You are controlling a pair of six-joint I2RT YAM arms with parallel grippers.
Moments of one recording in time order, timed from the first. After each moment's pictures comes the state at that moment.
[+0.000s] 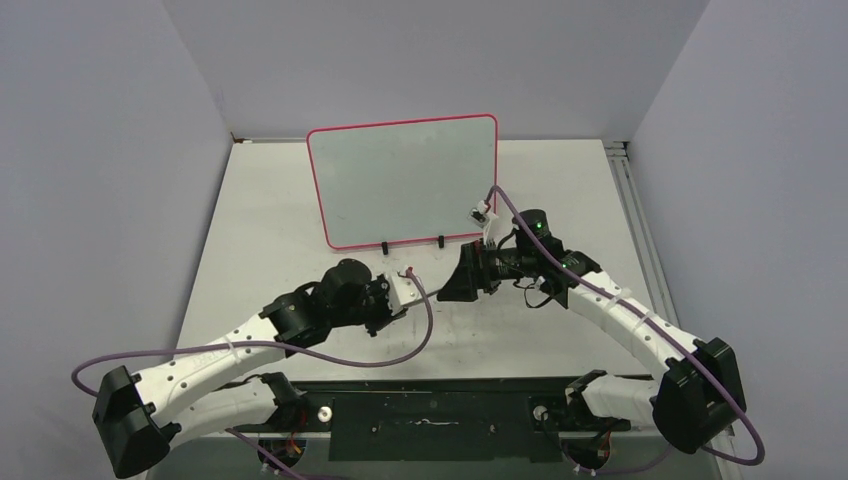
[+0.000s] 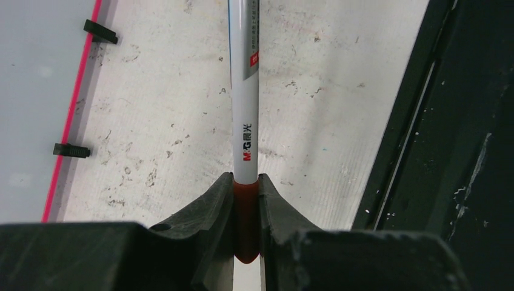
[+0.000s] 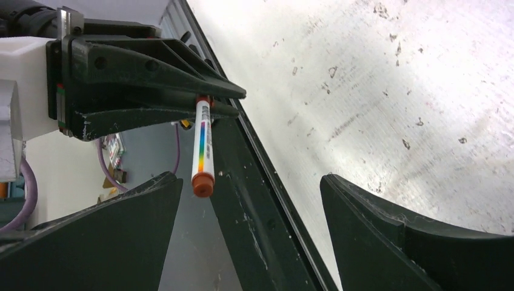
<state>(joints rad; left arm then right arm) -0.92 0.96 0.71 -0.37 0.15 0.27 0.52 1.21 0.85 -0.31 -0.84 0.38</state>
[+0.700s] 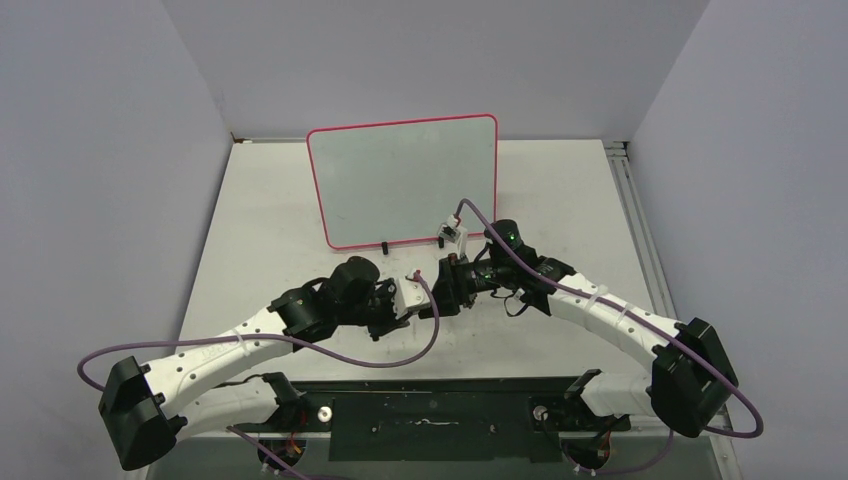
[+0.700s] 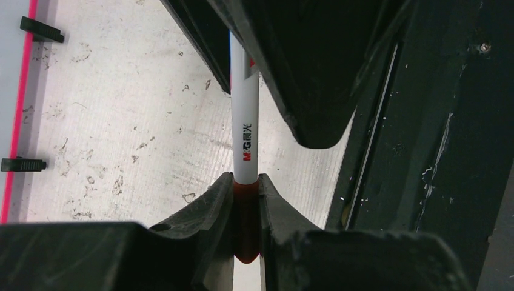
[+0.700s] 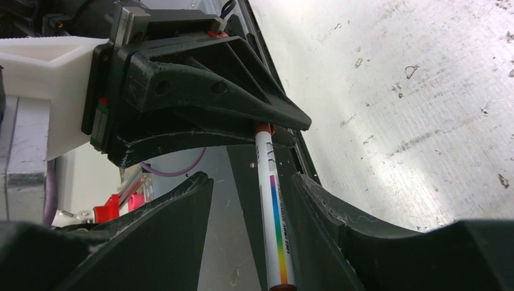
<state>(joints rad) -0.91 1.02 0.75 -0.42 0.26 0.27 0.70 1.27 0.82 -0.11 -0.86 0.50</state>
